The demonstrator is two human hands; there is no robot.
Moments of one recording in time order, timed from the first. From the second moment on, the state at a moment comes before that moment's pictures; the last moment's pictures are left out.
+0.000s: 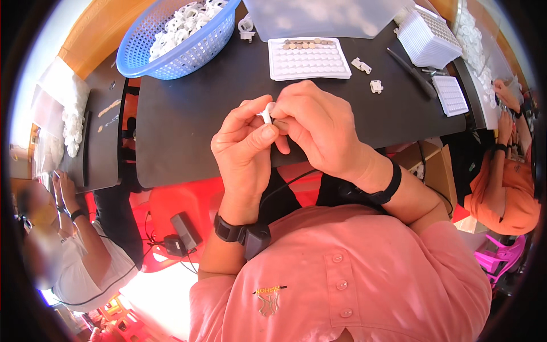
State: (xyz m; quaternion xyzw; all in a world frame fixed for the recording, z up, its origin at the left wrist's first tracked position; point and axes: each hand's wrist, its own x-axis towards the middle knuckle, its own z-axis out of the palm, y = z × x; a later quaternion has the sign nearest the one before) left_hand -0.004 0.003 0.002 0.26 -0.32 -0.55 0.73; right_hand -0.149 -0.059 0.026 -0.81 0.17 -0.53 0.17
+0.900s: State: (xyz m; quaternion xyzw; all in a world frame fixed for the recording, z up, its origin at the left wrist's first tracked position) left_hand -0.013 0.000 0.005 0.32 -0.34 -0.48 0.74; right_hand -0.146 -0.053 0.015 -0.78 0.20 -0.54 0.25
